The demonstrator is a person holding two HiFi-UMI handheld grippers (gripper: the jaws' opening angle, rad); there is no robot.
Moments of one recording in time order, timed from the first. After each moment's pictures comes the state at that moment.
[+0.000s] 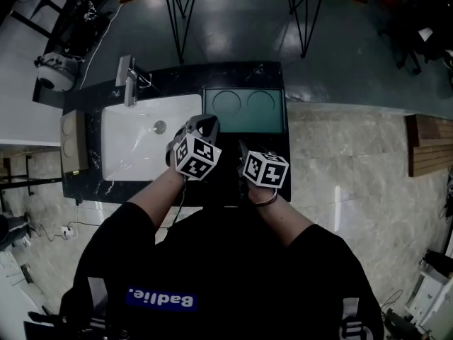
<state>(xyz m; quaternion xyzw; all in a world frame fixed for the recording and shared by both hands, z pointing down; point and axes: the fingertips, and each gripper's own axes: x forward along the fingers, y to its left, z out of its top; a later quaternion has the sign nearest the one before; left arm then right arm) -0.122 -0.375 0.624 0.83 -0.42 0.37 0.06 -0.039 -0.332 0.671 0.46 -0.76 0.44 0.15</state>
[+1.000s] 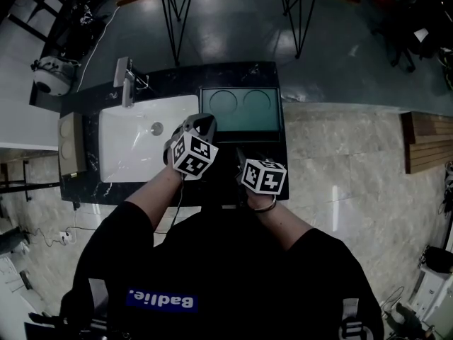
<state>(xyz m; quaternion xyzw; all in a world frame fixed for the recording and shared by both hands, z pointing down) -0.122 -0.375 0.625 0.83 -0.42 0.36 0.05 -0.037 -0.303 0.672 0.45 -0.76 0.44 0.16</state>
